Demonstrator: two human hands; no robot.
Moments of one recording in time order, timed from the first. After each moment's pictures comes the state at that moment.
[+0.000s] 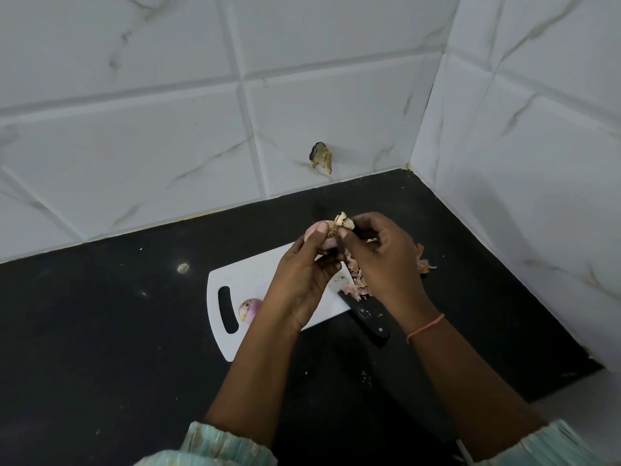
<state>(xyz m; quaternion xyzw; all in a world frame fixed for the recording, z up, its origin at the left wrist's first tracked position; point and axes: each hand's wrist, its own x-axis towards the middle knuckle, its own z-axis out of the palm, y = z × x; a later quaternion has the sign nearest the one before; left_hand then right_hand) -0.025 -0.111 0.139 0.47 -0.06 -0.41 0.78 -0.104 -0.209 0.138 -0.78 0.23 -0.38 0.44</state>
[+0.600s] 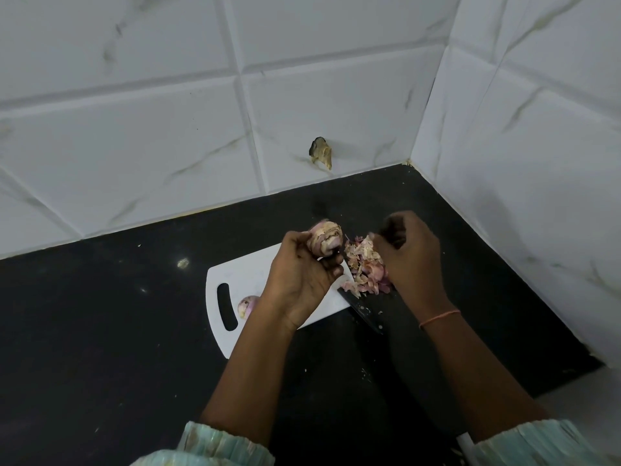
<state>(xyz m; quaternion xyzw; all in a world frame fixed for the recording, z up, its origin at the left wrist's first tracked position) -0.021 -0.109 0.141 0.41 -0.03 -0.48 0.77 -0.119 -0.246 0.113 -0.82 0.31 -0.35 0.33</state>
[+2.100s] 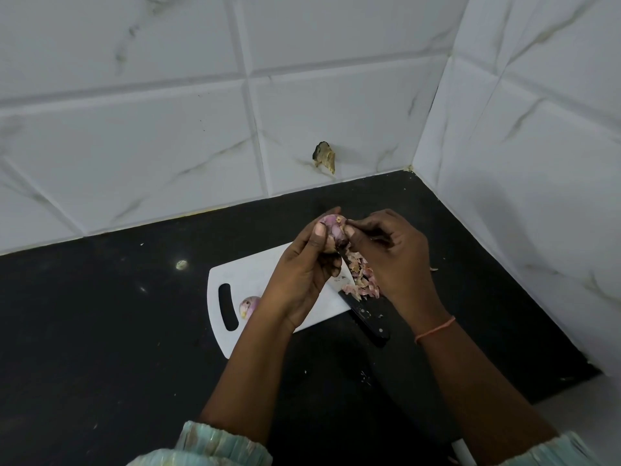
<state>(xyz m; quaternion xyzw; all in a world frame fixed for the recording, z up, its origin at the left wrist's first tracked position) -0.020 -0.101 0.134 0.47 -0.20 -0.39 0.77 -0.110 -0.217 0.140 -0.79 0.17 -0.41 0.43</state>
